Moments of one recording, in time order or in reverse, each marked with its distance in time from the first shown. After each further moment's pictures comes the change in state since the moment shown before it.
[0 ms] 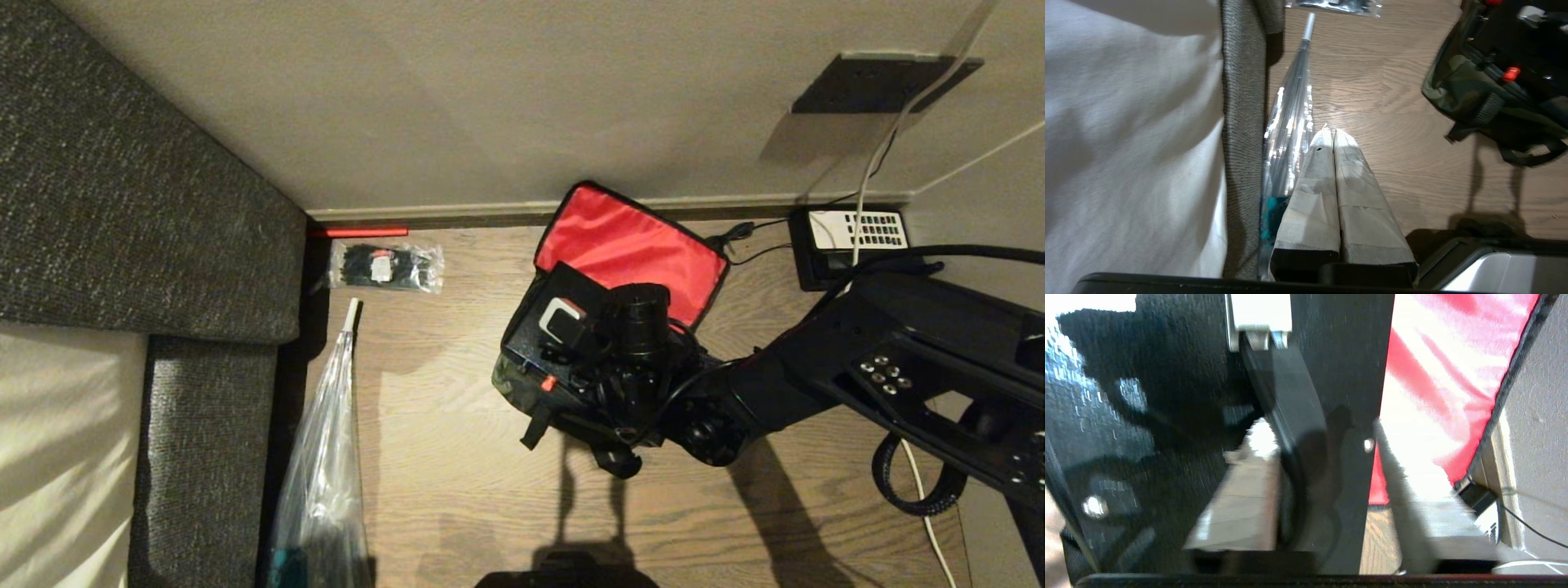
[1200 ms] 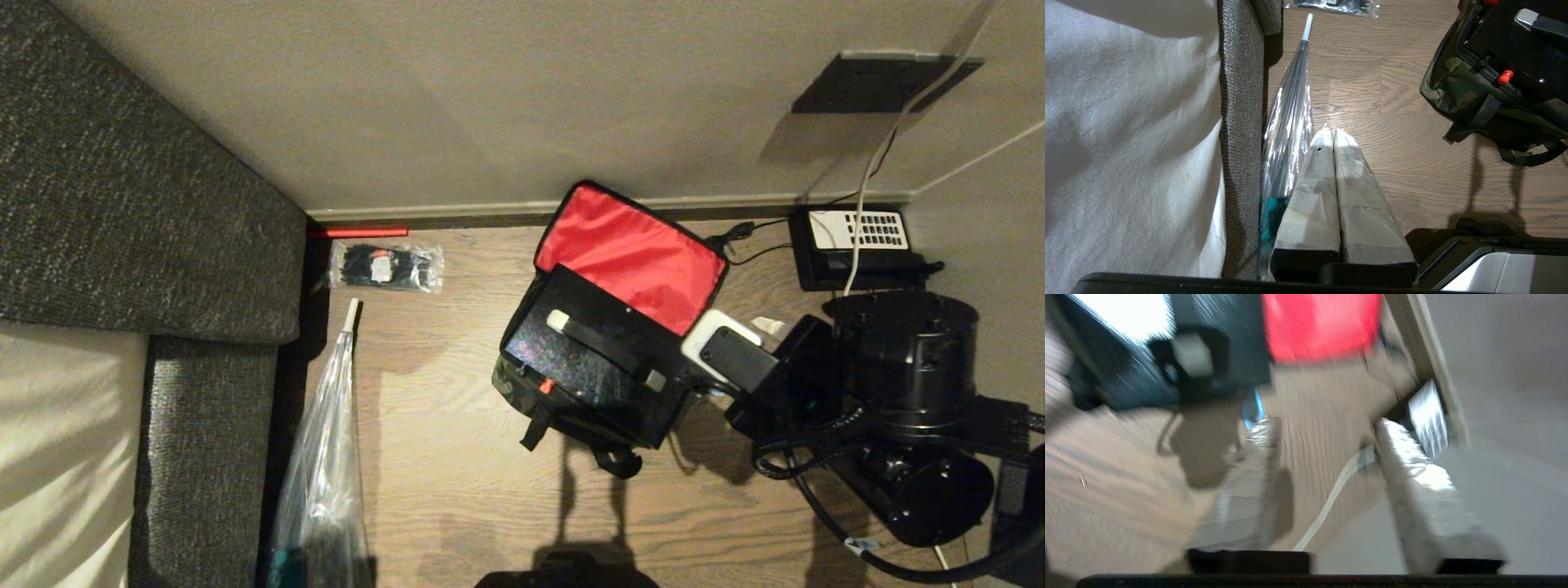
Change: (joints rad) left arm 0.001 0.000 0.000 0.001 0.000 0.000; right arm 0.072 -0.689 0.615 0.150 -0.145 0.112
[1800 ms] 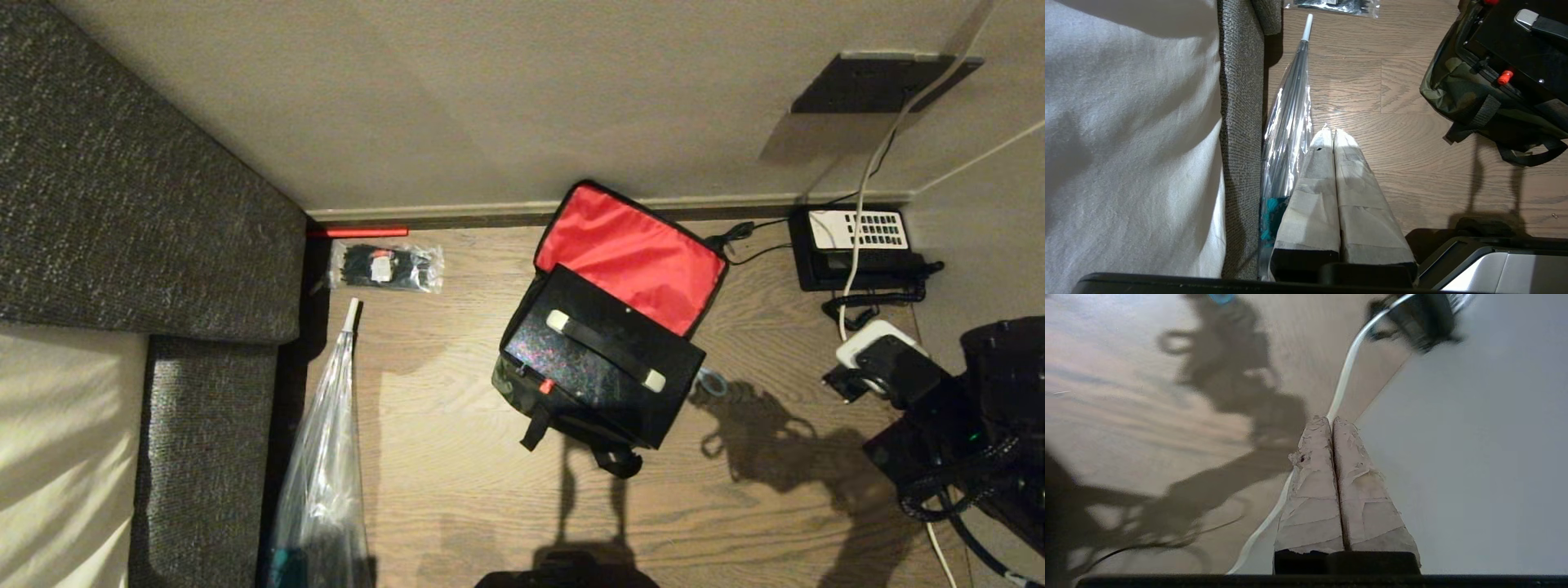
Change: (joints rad) left arm 0.000 0.000 0.000 0.000 0.000 0.000; right arm -0.204 -0.250 0.082 0.423 -0.016 0.314
